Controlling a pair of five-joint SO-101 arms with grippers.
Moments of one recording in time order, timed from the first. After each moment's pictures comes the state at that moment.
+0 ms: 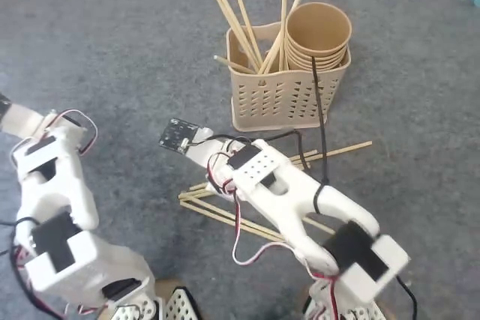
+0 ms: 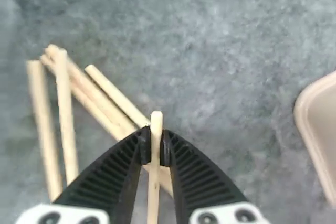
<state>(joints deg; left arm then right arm) -39.2 4.0 38.5 22.0 33.1 -45.8 1.8 31.8 43.3 25.8</state>
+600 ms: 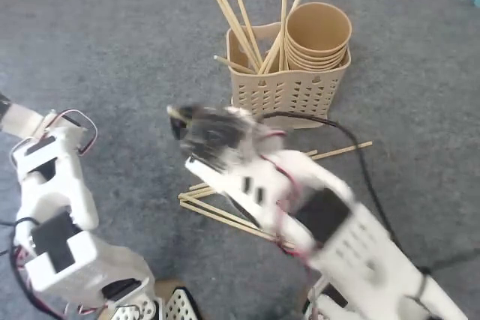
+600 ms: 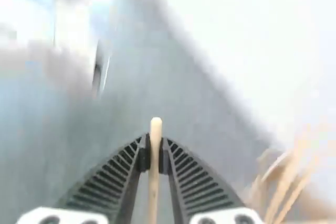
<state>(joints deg) -39.2 4.0 38.5 22.0 33.1 -50.3 -47.8 31.8 35.9 17.4</state>
